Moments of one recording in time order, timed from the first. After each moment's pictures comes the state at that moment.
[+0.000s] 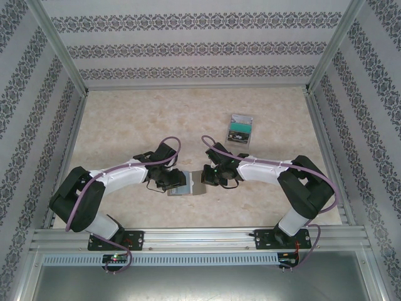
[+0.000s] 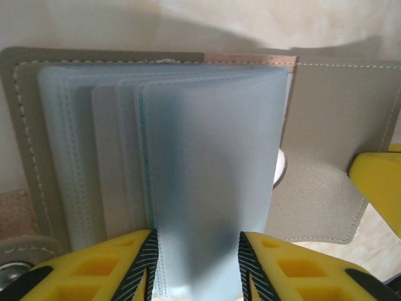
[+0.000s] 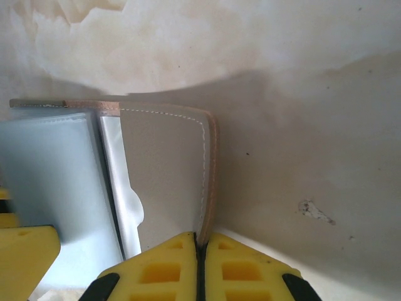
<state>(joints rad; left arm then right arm) -0.59 1.51 0.77 -0.46 0.33 -0.79 0.75 1.65 0.84 -0.29 -0.30 0.88</state>
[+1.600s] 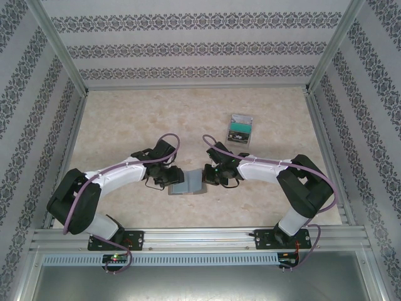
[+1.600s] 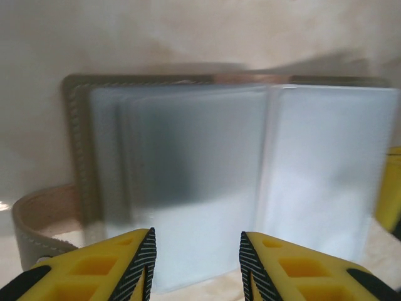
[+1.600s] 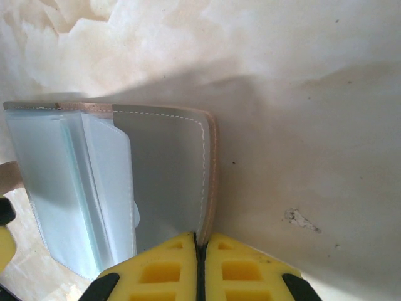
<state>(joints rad) -0.57 1.48 0.80 -0.53 0.26 -0.75 0.73 1.66 0.84 -0.29 -0.30 0.88</state>
